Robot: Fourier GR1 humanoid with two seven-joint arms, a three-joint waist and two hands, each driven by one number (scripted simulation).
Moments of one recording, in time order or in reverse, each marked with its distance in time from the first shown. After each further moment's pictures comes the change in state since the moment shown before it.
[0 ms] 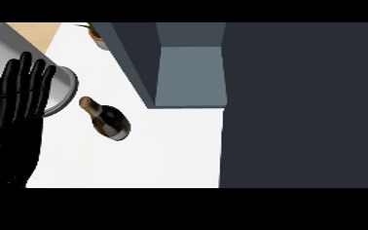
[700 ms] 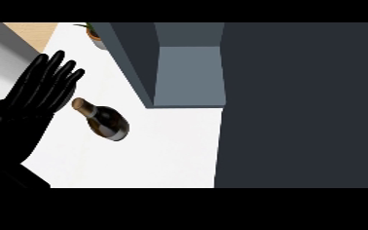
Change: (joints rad) left arm -0.079 0.138 0.067 0.115 0.505 -0.332 0.130; right arm 0.161 0.029 0.142 -0.260 -0.091 0.029 0.232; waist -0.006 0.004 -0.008
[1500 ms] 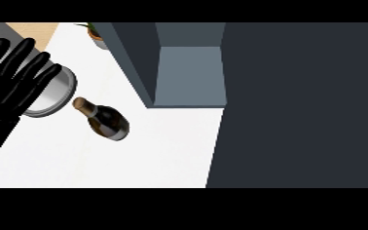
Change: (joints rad) left arm -0.070 0.062 0.080 -0.169 0.190 0.122 0.309; right arm -0.053 0.033 0.260 -0.137 0.102 -0.153 0.271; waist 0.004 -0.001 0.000
